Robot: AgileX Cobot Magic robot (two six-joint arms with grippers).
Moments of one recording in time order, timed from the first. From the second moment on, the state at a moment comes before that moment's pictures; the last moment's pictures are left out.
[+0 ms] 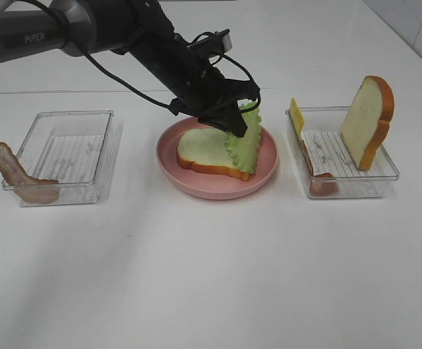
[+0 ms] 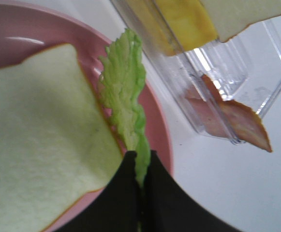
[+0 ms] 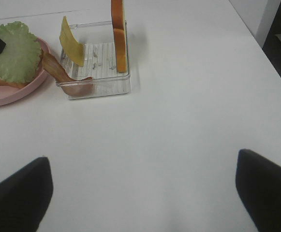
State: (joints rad) left arm -0.49 2.48 -2.14 -0.68 0.94 0.30; right arm 0.06 0.00 -0.46 -0.09 1.11 0.14
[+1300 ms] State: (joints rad) left arm -0.48 2.39 -2.25 -0.08 1.18 -0.01; right arm 0.06 0.00 -0.46 -0.09 1.11 0.14
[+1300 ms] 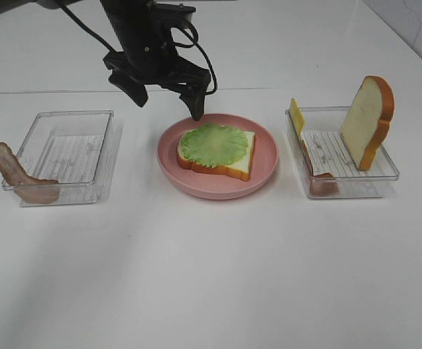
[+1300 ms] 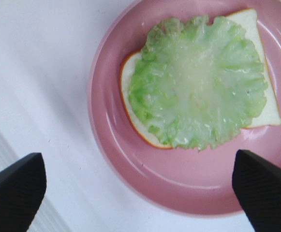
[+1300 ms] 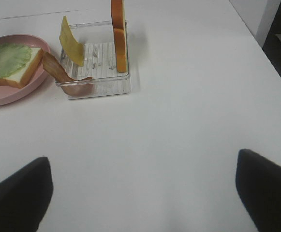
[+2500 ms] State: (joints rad) left arm -0.02 2.00 -1.59 -0.02 1.22 -0.03; right arm 0.06 0.00 -0.46 -0.09 1.11 0.14
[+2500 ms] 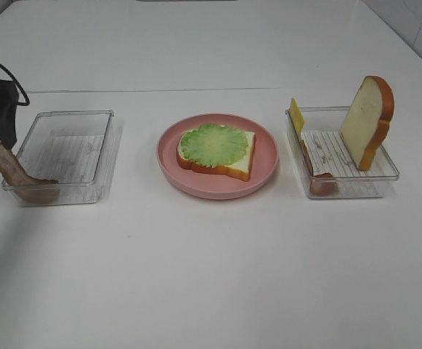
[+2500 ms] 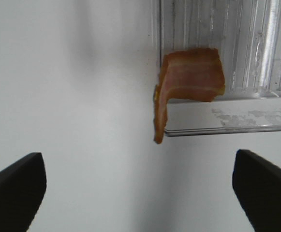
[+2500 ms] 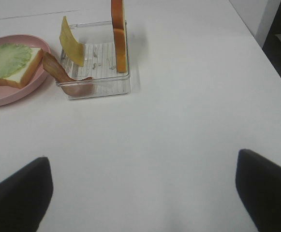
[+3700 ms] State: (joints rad) left arm -0.02 2.13 -1.59 -0.07 1.14 -0.03; right arm 0.06 0.00 -0.46 -0.09 1.11 0.14
